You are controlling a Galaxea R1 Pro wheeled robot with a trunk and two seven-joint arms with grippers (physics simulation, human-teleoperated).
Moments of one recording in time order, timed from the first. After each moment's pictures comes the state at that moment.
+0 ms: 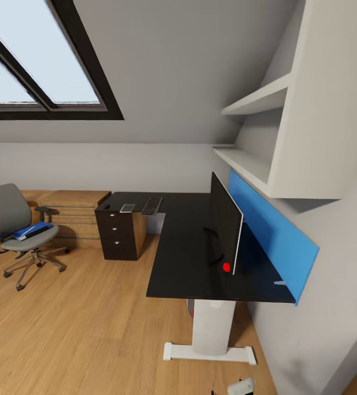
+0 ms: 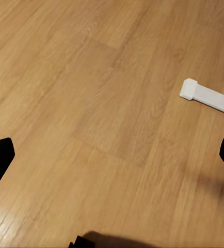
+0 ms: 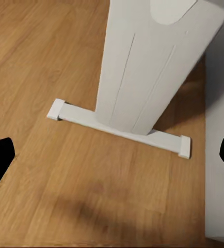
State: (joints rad) left arm -0.06 0.03 -0.15 -0.10 0.60 -0.72 -0.11; right arm -0.38 0.11 0.28 0.02 0.08 -0.60 -0.21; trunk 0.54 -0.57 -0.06
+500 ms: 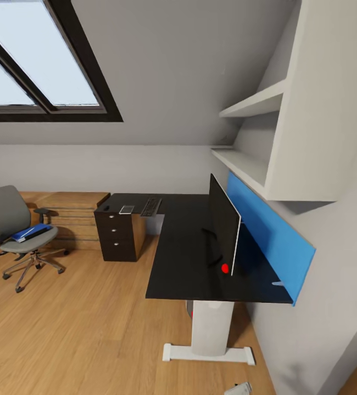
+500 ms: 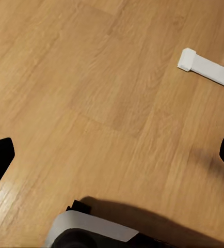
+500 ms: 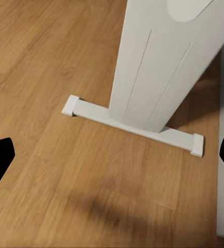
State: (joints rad) left arm -0.06 0.02 -0.15 -0.11 0.60 -0.58 -0.11; right arm -0.37 0.12 0.28 0.02 0.08 -0.60 -0.16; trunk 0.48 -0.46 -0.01
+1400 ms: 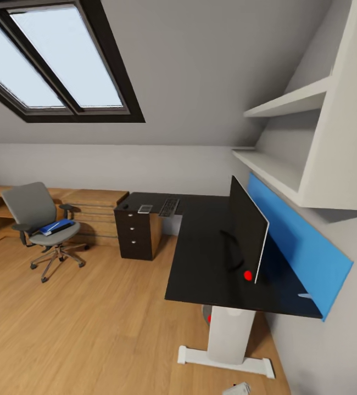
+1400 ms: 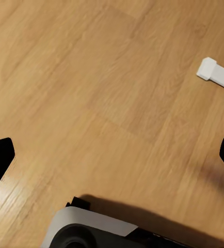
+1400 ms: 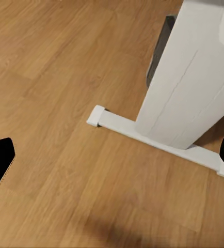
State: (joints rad) left arm -0.06 0.02 -0.16 -0.11 0.59 -0.57 -0.11; right arm -0.37 0.13 0.28 0.02 0.07 -0.60 -0.16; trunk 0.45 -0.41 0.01
